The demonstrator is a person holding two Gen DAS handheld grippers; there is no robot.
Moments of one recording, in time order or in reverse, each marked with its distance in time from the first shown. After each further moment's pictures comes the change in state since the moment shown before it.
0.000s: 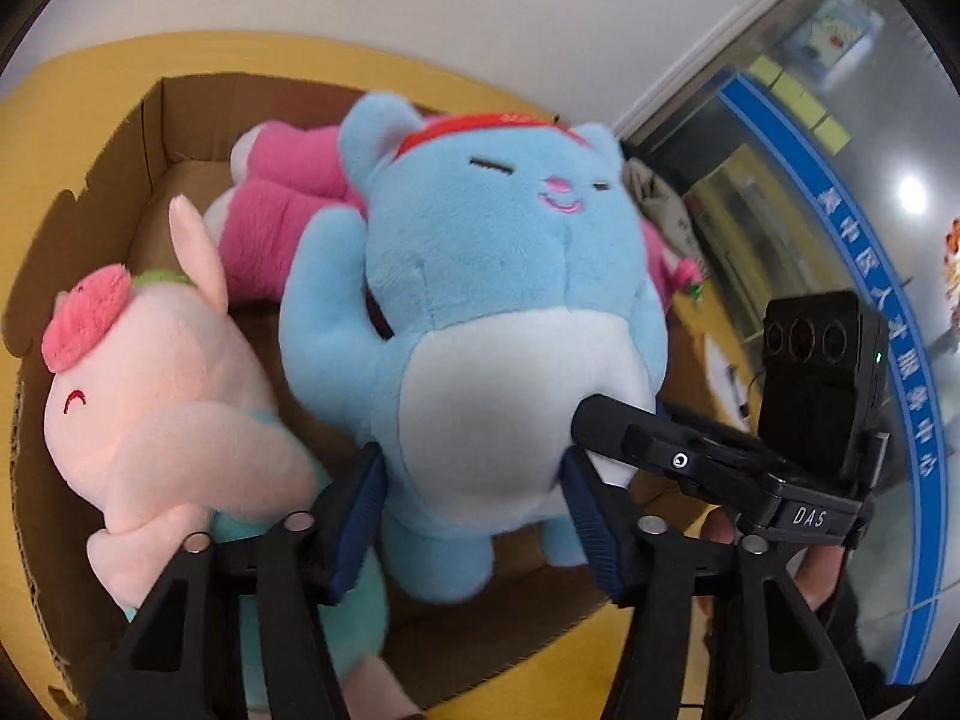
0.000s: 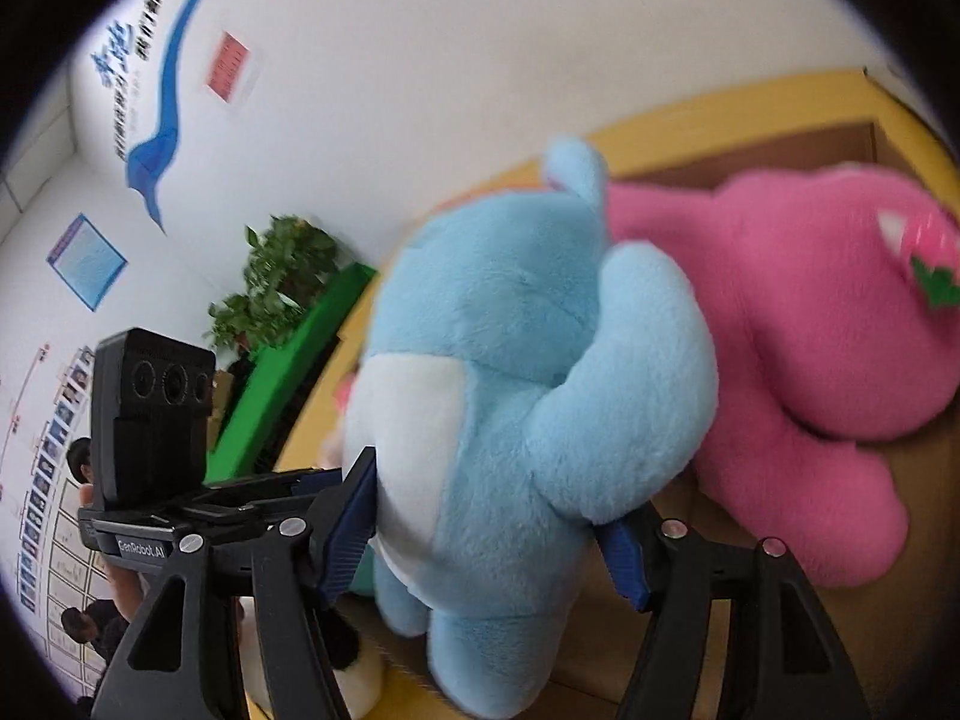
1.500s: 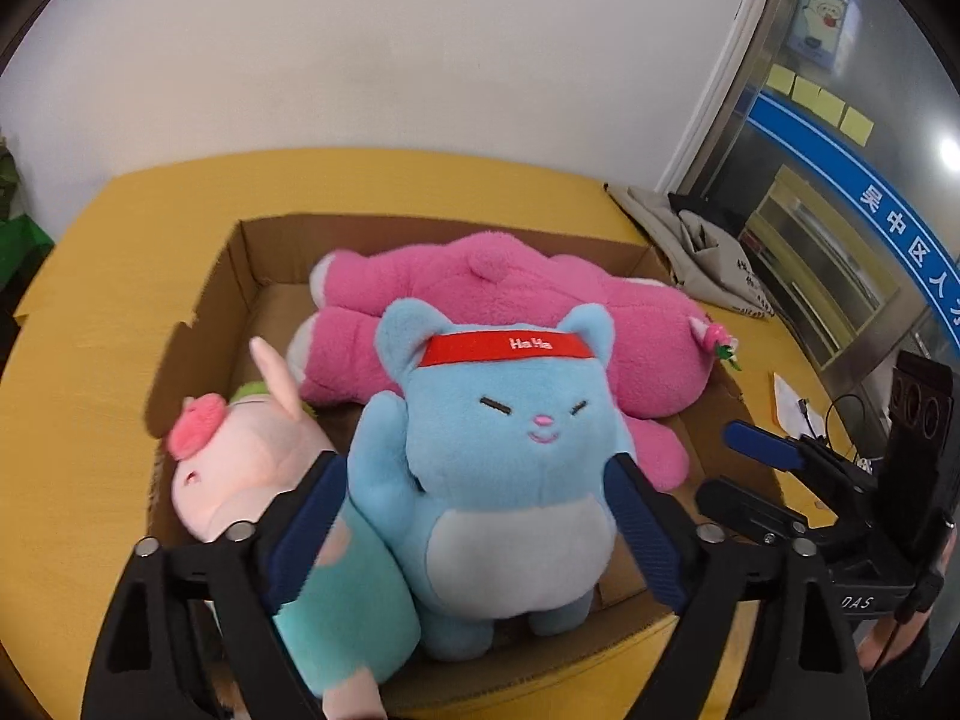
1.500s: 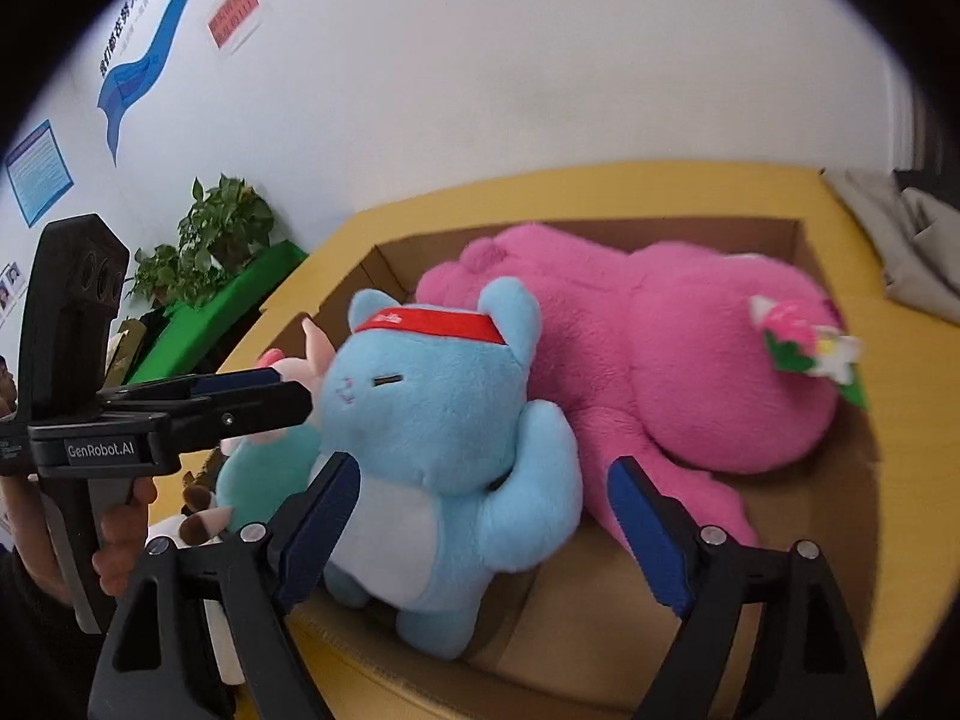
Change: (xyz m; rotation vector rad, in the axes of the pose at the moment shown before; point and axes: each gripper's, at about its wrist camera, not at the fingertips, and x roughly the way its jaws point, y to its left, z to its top) left arm -0.051 -0.031 -0.006 0.082 -0.227 0.260; right arm -0.062 0.039 -0.035 -0.200 -0.131 -0.287
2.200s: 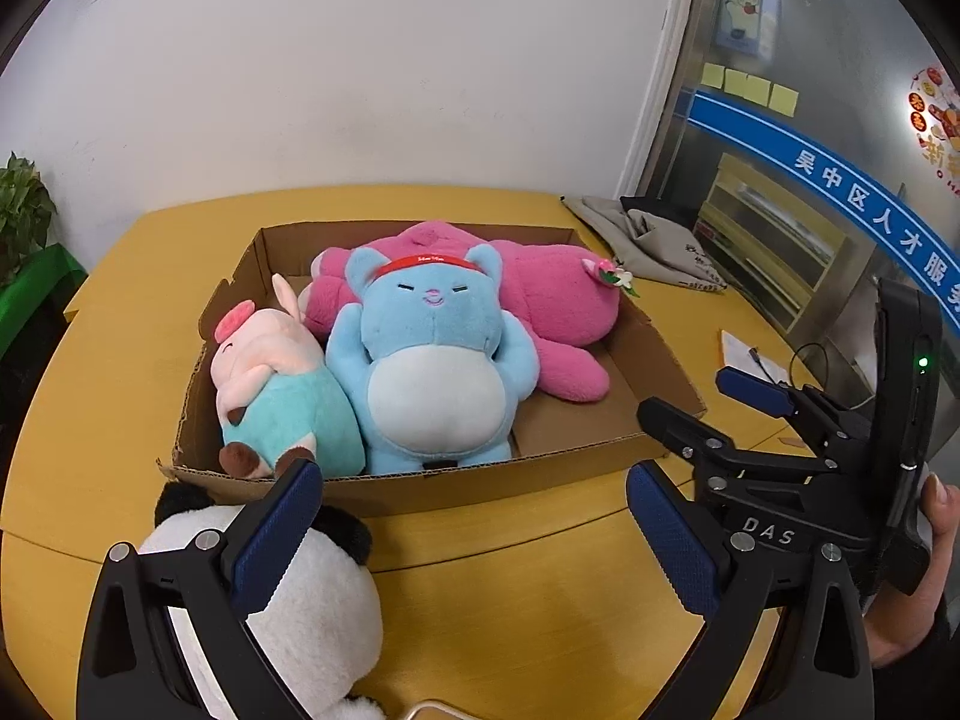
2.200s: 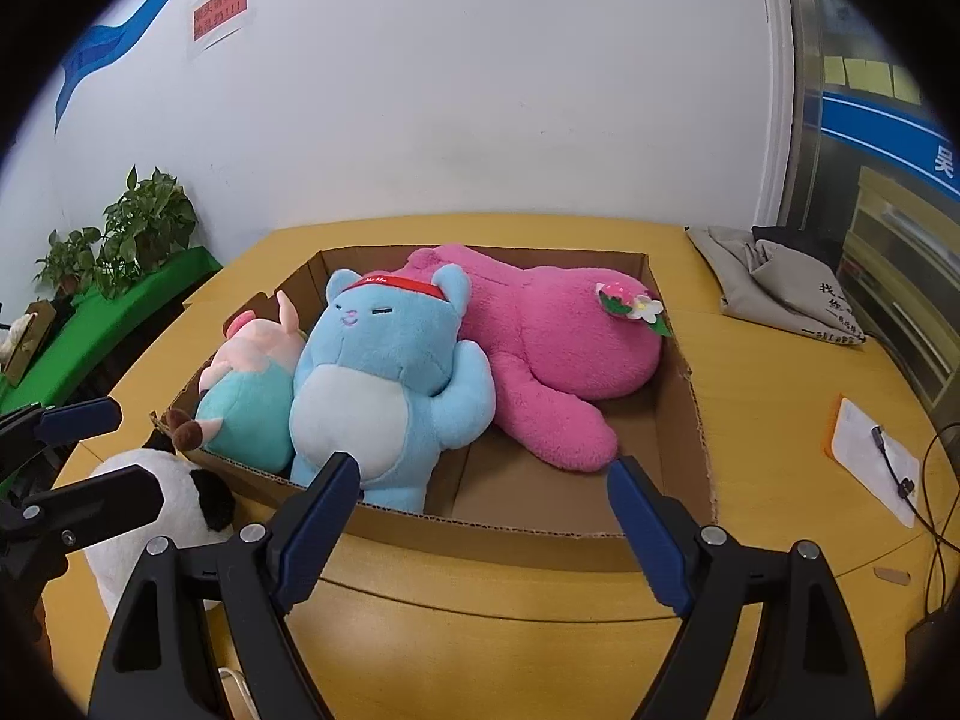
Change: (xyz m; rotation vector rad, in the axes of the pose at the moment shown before) left arm -0.095 -0.058 -0.098 0.077 -0.101 0.014; right arm -0.086 0.044 -0.048 -0.069 -0.082 -0.314
